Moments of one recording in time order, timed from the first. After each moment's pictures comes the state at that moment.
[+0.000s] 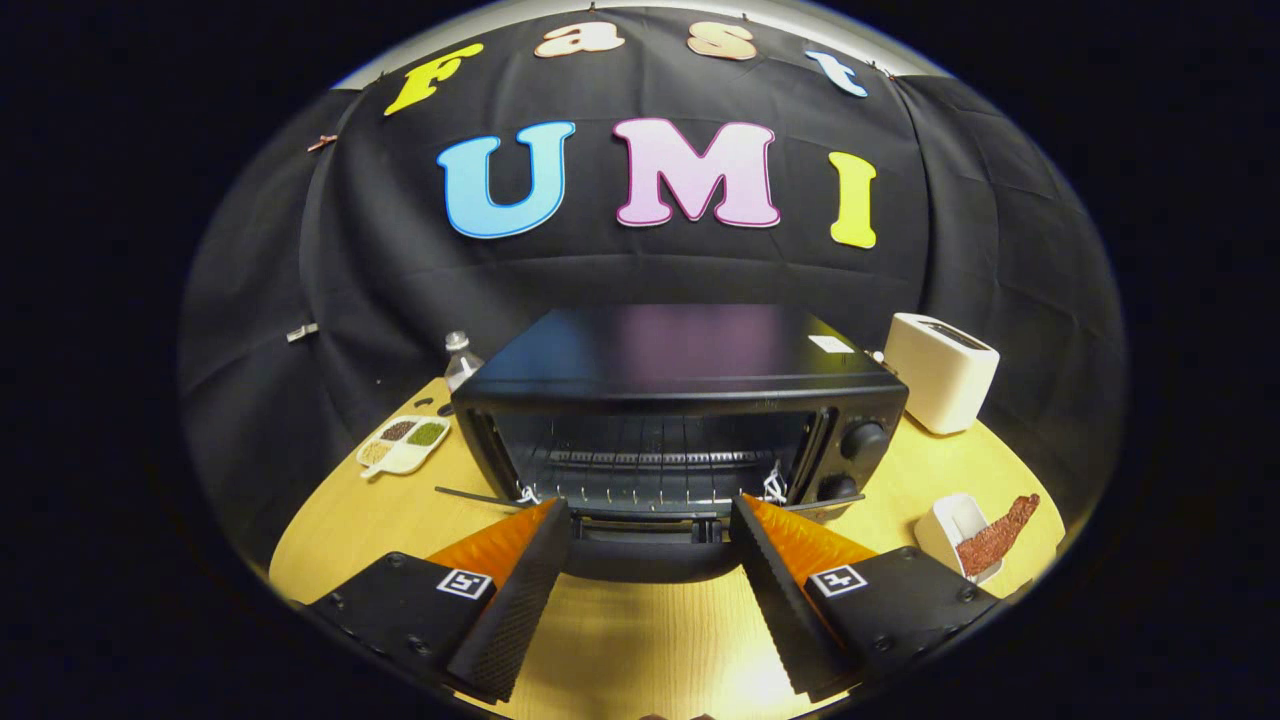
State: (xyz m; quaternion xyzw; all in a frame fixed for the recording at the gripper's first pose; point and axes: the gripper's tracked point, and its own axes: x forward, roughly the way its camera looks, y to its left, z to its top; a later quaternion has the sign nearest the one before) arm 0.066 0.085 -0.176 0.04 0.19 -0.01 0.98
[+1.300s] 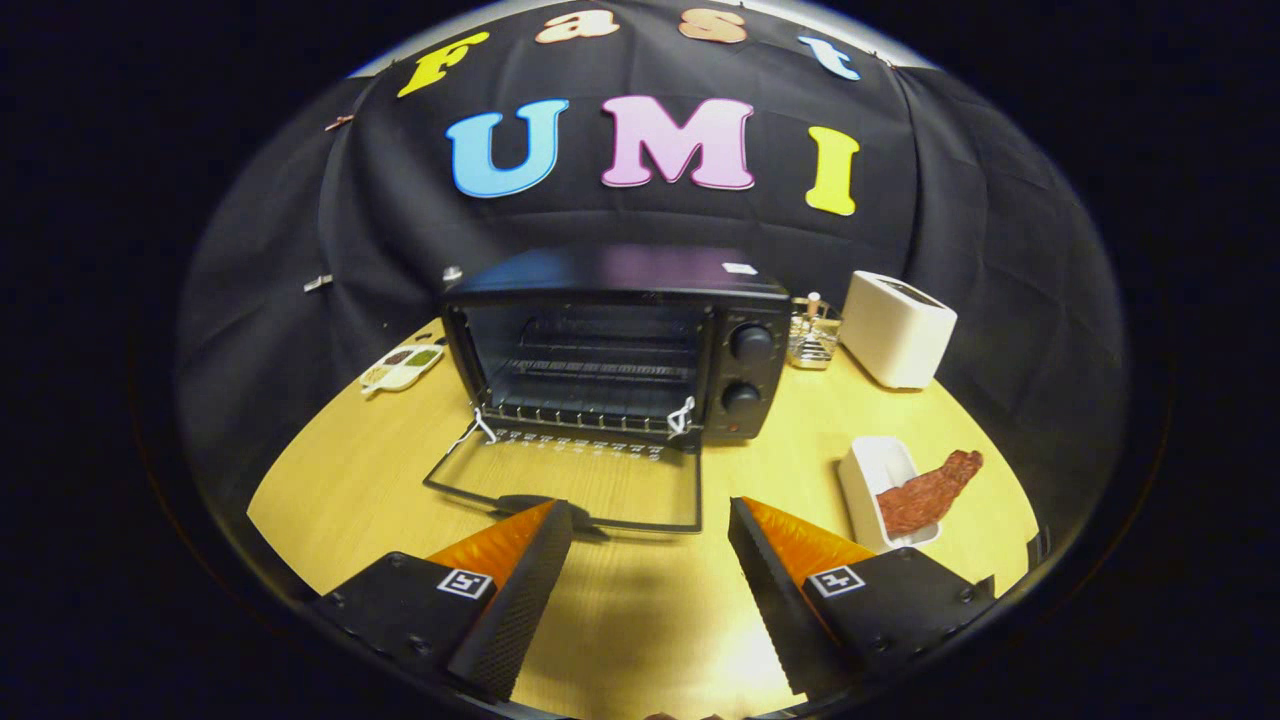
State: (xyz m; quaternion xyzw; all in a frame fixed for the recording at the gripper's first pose) arm -0.026 -0.013 -0.192 0.03 0.23 0.00 0.97
